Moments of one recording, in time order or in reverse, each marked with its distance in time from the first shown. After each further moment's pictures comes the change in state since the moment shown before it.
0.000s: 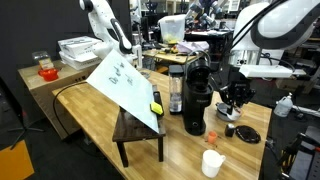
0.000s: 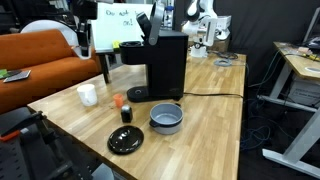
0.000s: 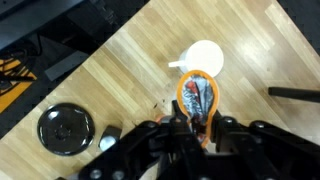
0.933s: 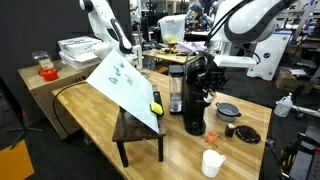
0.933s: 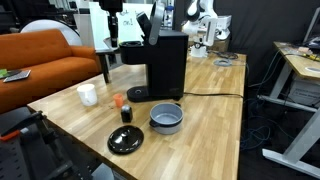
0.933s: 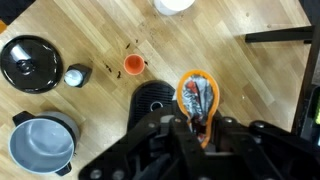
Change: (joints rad) arm -0.011 0.182 -0.025 0.250 -0.113 0.054 0.000
